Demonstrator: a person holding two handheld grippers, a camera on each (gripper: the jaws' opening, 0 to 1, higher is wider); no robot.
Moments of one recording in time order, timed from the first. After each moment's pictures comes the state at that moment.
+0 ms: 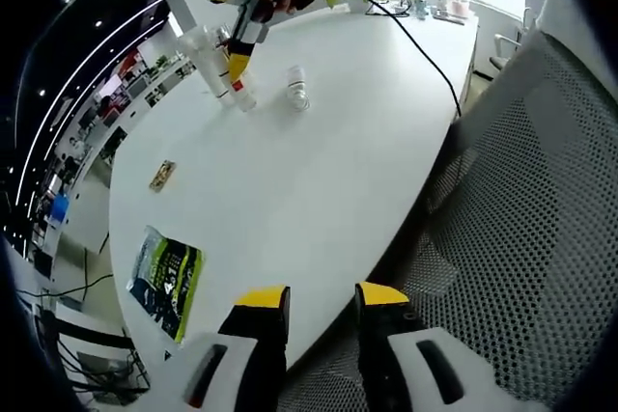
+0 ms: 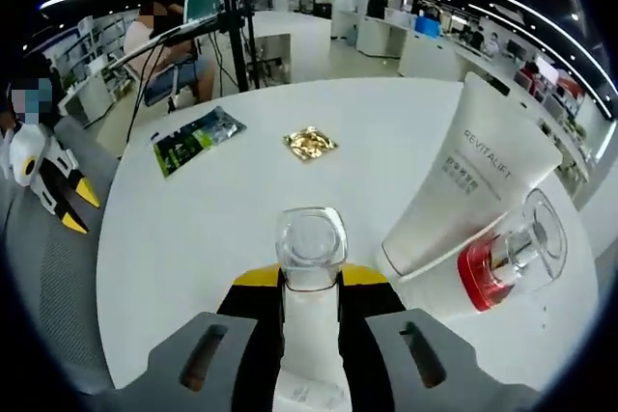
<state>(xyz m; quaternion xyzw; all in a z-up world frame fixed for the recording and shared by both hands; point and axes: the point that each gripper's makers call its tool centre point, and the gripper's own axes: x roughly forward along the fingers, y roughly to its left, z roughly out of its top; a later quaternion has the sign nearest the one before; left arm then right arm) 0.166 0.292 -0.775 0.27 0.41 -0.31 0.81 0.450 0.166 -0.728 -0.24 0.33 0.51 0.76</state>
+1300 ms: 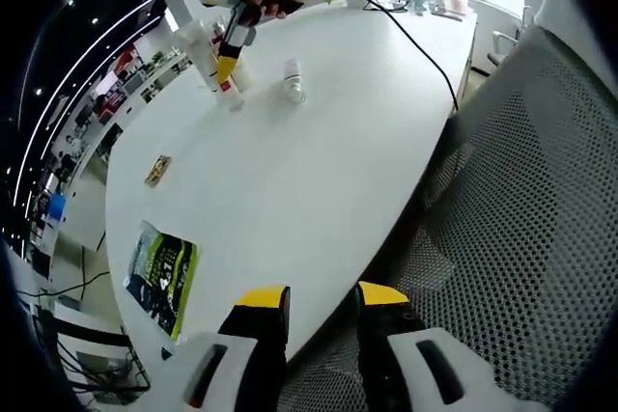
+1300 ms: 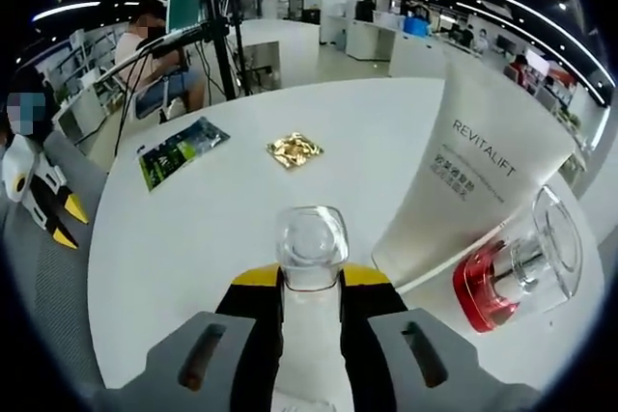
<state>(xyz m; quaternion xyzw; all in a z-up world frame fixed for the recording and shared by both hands) 0.163 0.294 -0.779 0.27 0.43 -0.32 0.80 0.465 0.174 -0.732 -0.22 0.33 0.49 0.78</state>
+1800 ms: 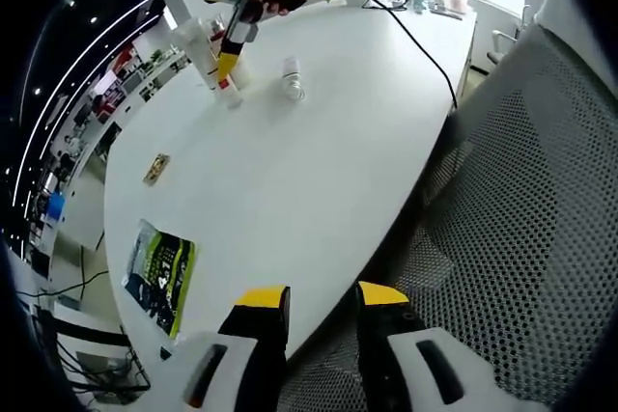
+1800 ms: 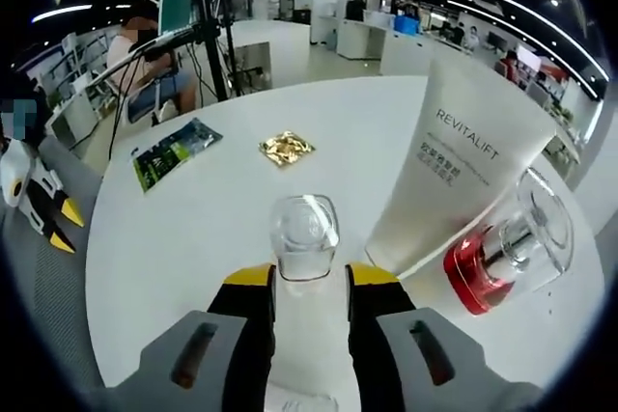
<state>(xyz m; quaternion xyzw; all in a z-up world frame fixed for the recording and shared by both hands) 0.162 0.294 -0.781 0.27 0.43 -0.32 0.80 0.465 0.165 -0.730 -0.21 0.33 0.47 0.79</state>
